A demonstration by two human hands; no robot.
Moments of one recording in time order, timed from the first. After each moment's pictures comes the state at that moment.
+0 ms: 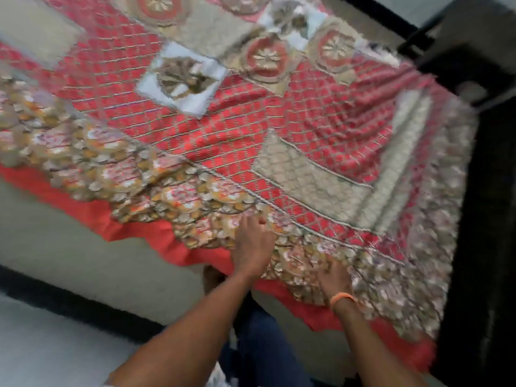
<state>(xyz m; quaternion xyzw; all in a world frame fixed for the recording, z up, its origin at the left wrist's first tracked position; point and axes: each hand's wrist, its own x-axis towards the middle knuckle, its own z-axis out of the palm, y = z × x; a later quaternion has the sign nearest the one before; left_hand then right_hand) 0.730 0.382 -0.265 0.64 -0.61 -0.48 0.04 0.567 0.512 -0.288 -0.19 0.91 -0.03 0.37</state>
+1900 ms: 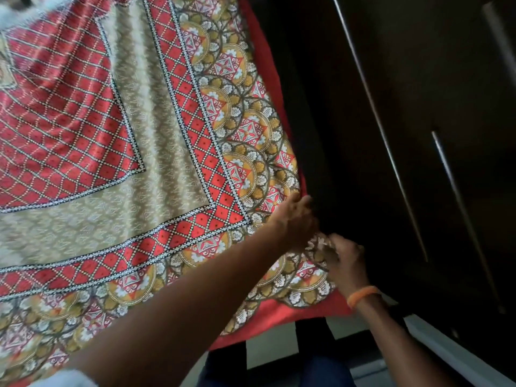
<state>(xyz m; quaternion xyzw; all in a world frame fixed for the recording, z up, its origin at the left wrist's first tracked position) 0.319 0.574 -0.342 -0.22 -0.95 0.02 -0.24 0.338 0.743 -0.353 -0.08 0.88 -0.35 0.30</state>
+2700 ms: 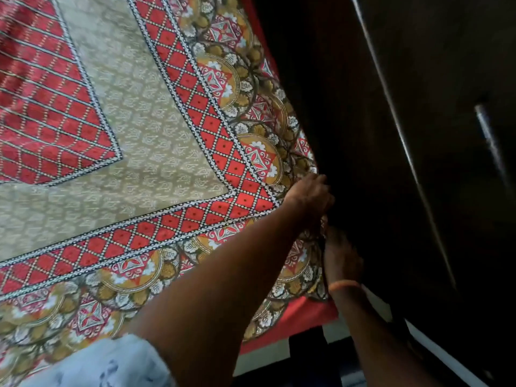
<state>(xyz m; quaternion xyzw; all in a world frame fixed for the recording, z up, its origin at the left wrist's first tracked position) 0.246 0.609 -0.424 -0.23 -0.94 0.02 -0.25 0.319 0.752 -0.440 -0.12 0.96 0.00 0.26</state>
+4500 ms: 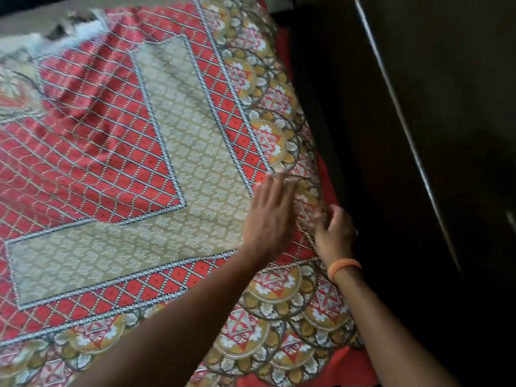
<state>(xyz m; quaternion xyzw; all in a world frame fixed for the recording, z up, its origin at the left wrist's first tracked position) 0.304 0.476 -0.392 0.14 -0.97 -0.18 -0.08 0.250 0.607 -0.400 0.03 0.92 -0.30 0.25</state>
